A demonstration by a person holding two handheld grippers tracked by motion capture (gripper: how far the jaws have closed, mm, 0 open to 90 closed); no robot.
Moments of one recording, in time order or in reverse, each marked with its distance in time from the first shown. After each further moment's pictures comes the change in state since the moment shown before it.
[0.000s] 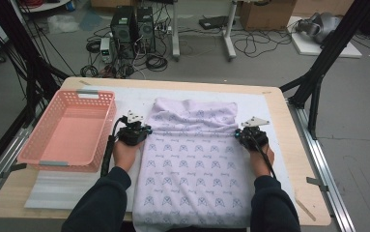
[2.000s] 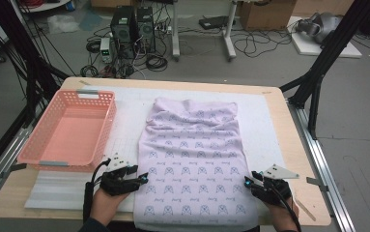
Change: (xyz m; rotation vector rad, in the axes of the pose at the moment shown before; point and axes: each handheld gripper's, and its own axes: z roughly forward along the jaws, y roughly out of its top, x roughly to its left) left arm -0.049 -0.091 -0.125 0.059 -0.178 -0.019; right arm 0.048 -0.104 -0.128 -0.014 0.172 0.080
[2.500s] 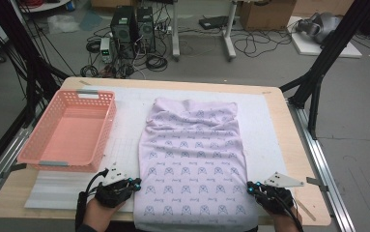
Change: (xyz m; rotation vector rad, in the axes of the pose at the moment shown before) left arm -0.007 -0.007 -0.017 0.065 -0.018 0.072; right arm 0.009 -0.011 -0.014 0.009 0.087 0.028
